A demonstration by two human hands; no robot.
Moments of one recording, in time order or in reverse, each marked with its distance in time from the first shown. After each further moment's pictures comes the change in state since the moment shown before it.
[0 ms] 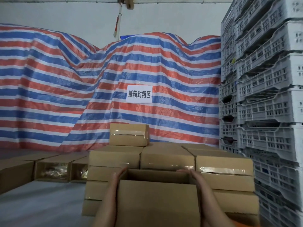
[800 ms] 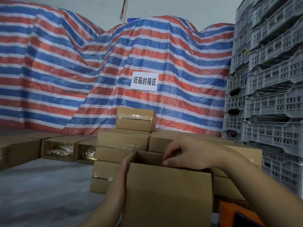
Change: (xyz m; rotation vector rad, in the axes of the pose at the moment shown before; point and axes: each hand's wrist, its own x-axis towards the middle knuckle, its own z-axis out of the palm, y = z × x) left_hand 0.009 -0.034 -0.017 -0.014 -0.040 -0.028; right_hand -0.019 -0.078 0.059 -1.628 -0.609 -0.546
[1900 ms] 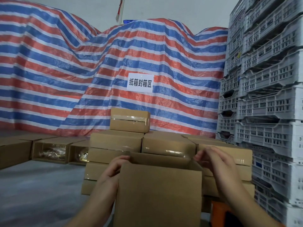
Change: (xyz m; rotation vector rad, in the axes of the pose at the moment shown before) left_hand -0.007 0.010 -0.015 -0.044 -0.187 -0.027; right_hand -0.042 0.073 0.064 0.905 0.930 0.198
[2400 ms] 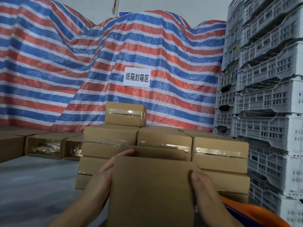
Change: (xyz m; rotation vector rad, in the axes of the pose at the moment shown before) left_hand 0.002 -0.004 -0.002 0.064 -0.180 -0.014; right_hand -0.055 0.012 0.015 -0.070 -0.350 -0.063
